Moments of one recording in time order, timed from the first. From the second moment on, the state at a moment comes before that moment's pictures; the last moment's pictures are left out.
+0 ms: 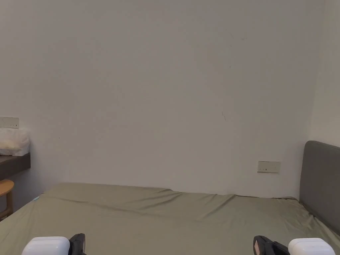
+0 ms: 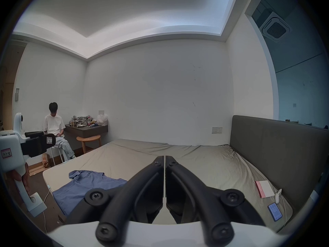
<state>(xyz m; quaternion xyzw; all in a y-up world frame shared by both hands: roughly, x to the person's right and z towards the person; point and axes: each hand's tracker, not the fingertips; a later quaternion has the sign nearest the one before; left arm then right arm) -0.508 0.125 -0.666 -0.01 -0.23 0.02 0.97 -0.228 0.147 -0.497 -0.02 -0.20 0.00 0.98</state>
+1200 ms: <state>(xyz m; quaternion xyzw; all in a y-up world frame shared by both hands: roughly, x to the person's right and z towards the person) -0.510 -0.191 -0.968 -0.40 -0.13 -0.11 0.90 -0.189 0.016 -0.630 -0.20 -0.17 0.04 0.96</state>
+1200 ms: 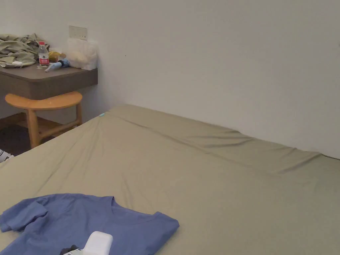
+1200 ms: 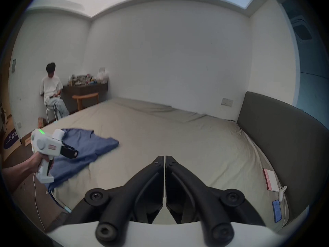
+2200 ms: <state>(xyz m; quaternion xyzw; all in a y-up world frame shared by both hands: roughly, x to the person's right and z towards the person) -0.295 -0.031 -0.799 -0.22 -0.46 -0.07 0.86 -0.150 0.047 -0.504 -0.17 -0.23 0.01 0.96</state>
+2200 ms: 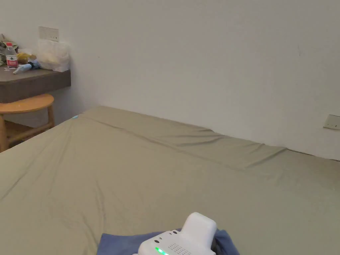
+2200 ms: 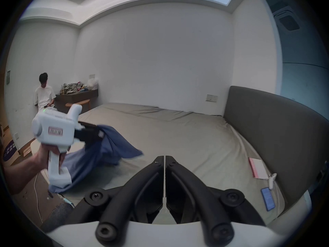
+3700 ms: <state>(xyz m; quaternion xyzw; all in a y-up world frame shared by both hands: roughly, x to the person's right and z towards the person) -0.388 -0.090 -0.864 -0.35 -0.33 -0.01 0.88 -0.170 0.031 -0.507 -0.15 -0.20 0.00 0.97</state>
